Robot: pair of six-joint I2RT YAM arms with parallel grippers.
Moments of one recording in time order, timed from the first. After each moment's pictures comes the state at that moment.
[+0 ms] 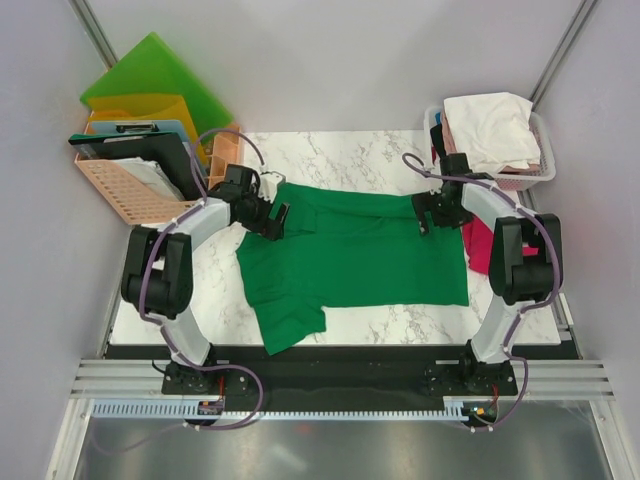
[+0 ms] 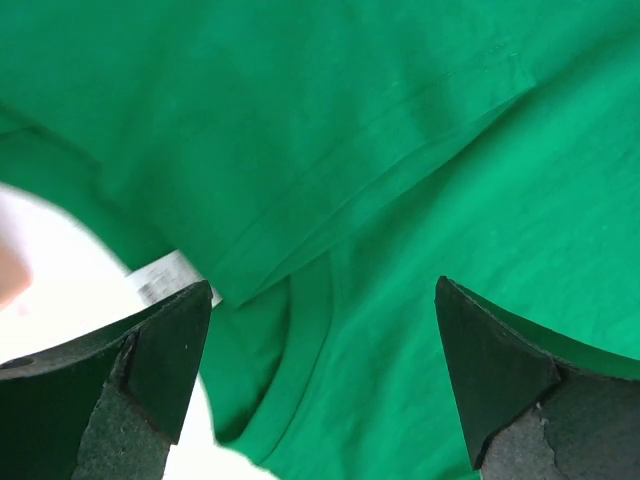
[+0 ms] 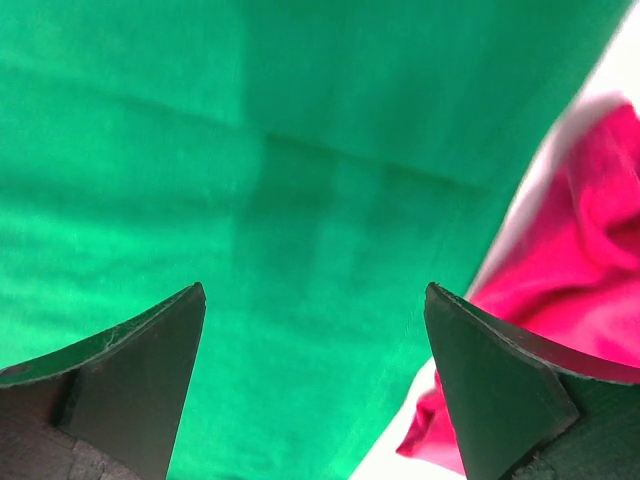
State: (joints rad) left arm -0.21 1.75 1.16 -0.39 0.28 0.29; right arm 0.07 1.84 1.31 -0.66 -0.02 -0.15
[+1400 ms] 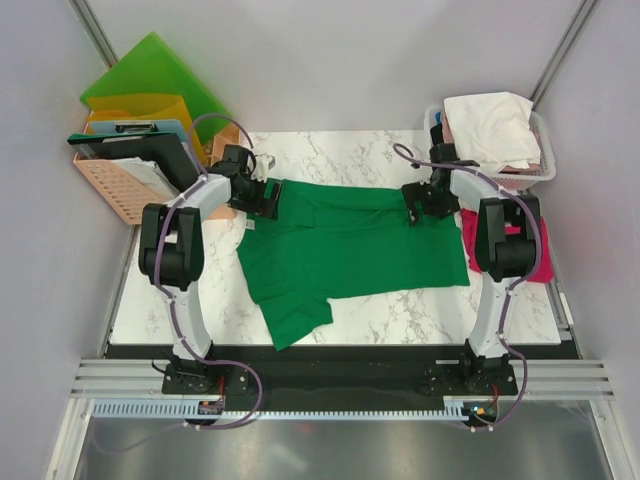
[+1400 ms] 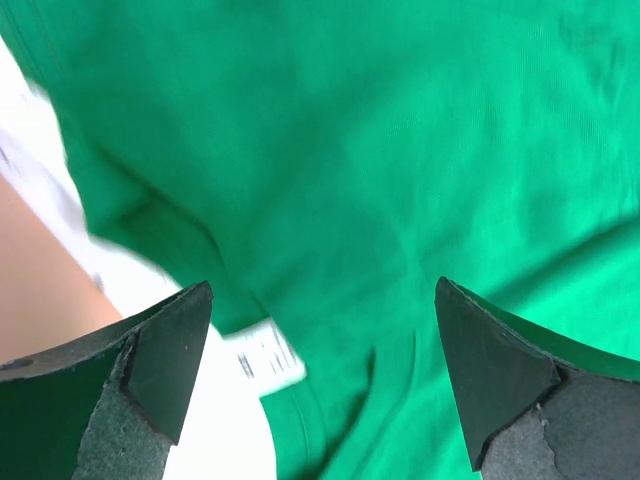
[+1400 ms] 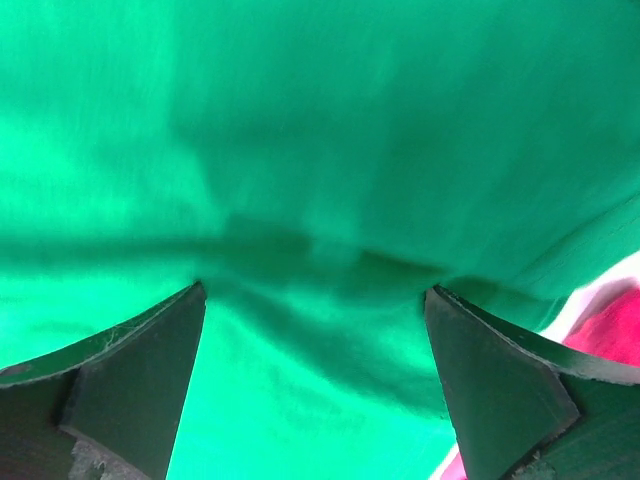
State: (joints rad) left arm -0.15 2.03 1.51 -0.52 0.24 0.19; right arm 0.08 2.11 1.58 -0.68 -0.07 -0.15
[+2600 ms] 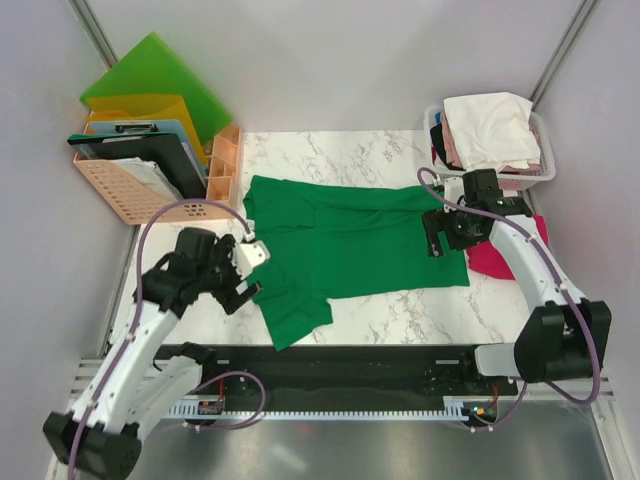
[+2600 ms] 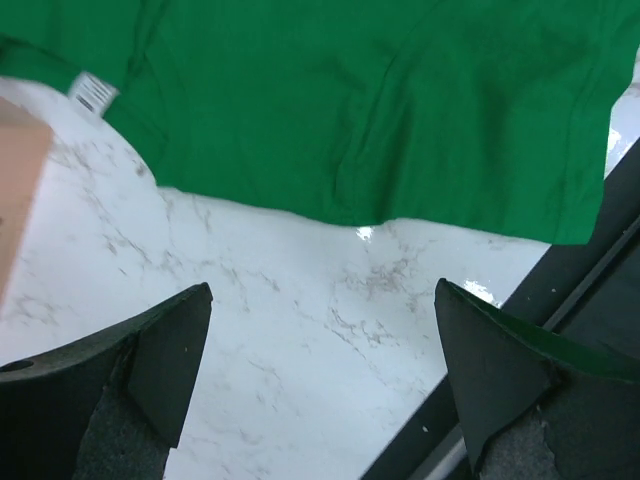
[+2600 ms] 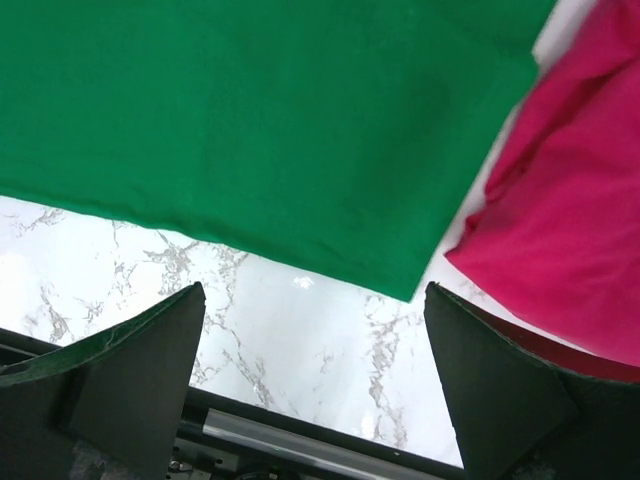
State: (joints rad) left arm -0.26 0.88 0.83 -0.94 0.27 0.69; right arm 0.07 1.32 1.12 -0.89 -0.15 -0.21
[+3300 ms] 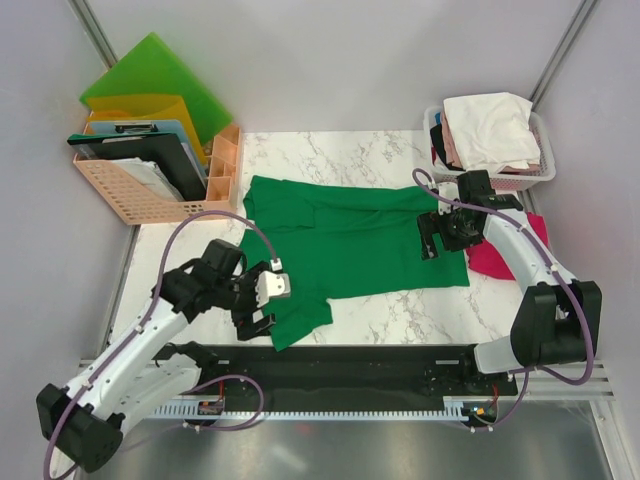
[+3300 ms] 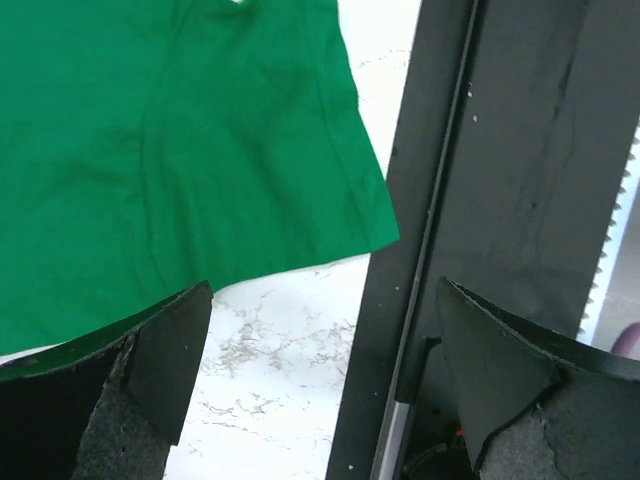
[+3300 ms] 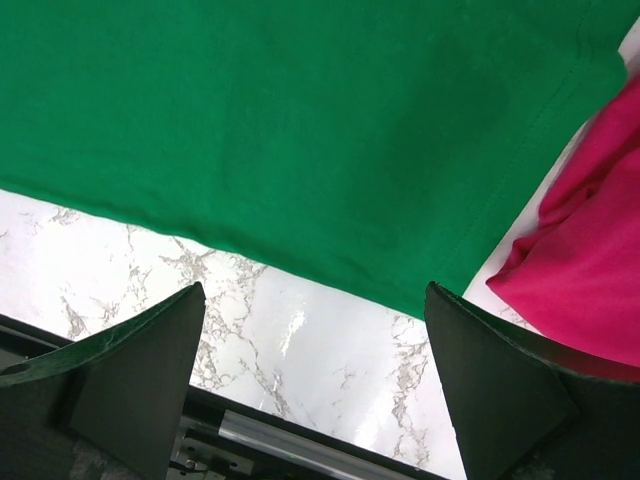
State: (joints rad) left arm -0.52 0.81 0.72 -0.94 0.53 0.71; right arm 0.07 1.44 1.10 -0.86 -0.23 -0.20
